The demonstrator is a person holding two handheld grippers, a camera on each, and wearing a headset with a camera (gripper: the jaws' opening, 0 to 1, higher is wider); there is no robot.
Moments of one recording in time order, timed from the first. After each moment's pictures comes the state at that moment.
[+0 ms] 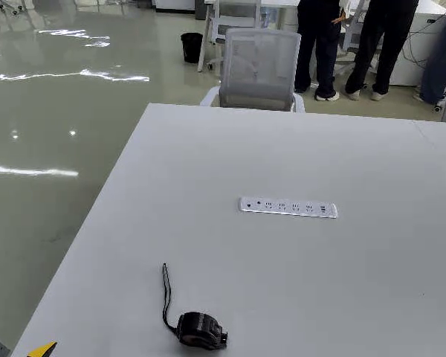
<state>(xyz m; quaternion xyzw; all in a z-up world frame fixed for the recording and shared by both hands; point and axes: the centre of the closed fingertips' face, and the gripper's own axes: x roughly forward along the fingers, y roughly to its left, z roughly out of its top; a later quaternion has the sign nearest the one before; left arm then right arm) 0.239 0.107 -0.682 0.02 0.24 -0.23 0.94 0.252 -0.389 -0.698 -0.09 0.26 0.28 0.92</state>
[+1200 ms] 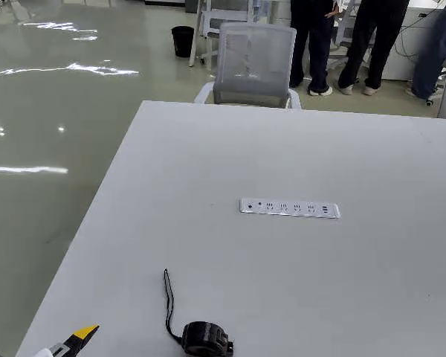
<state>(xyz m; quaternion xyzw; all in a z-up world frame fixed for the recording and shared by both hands) 0.288 0.073 -0.696 0.05 0.25 -0.33 0.91 0.277 -0.321 -0.699 -0.15 0.27 0.35 0.89</state>
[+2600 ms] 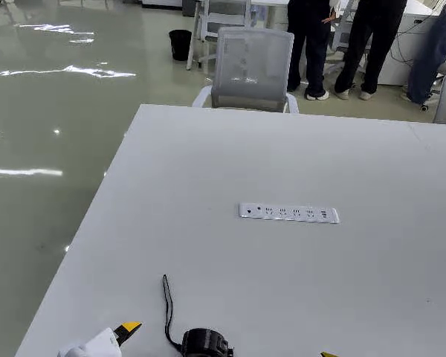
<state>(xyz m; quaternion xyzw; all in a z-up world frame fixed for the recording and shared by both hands) 0.320 0.023 -0.736 0.09 0.30 -0.40 0.86 0.306 -0.205 -0.737 -0.16 0.27 0.44 0.84</state>
